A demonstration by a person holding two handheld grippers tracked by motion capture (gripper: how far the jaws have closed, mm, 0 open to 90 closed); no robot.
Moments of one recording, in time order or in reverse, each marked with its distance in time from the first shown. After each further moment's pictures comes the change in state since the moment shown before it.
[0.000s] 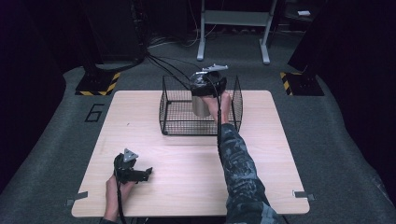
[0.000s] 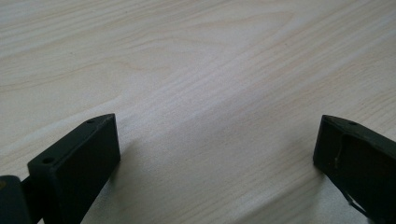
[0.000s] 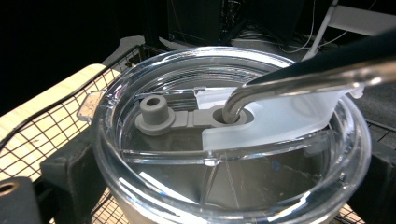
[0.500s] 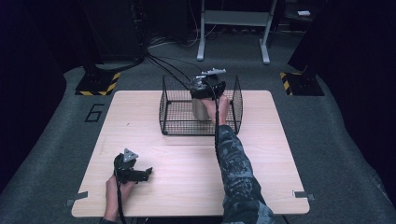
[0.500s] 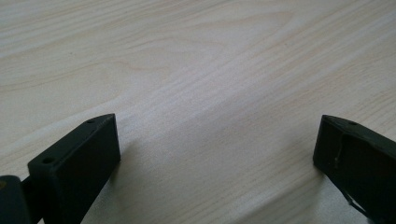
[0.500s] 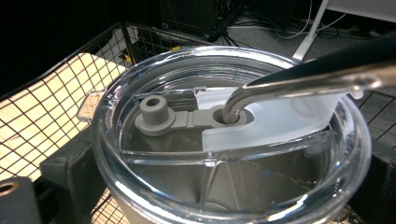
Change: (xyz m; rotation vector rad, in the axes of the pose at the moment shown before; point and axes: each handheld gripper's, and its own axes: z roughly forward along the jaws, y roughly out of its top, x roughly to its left) left arm 0.000 0.000 0.000 -0.001 0.000 0.001; right arm -0.004 -0.015 0.020 0.046 -0.017 0.026
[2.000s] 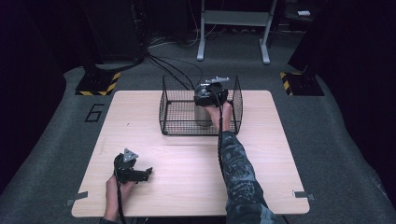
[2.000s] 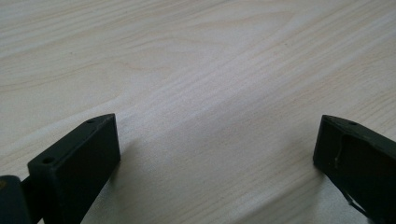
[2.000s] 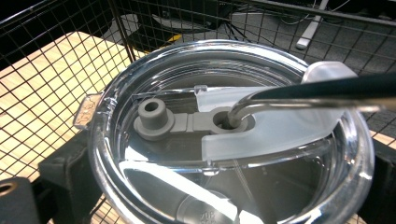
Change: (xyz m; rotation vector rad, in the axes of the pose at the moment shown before) left arm 0.001 0.000 0.000 -0.001 0.005 0.012; right arm -0.012 -0.033 0.010 0.032 0.011 0.028
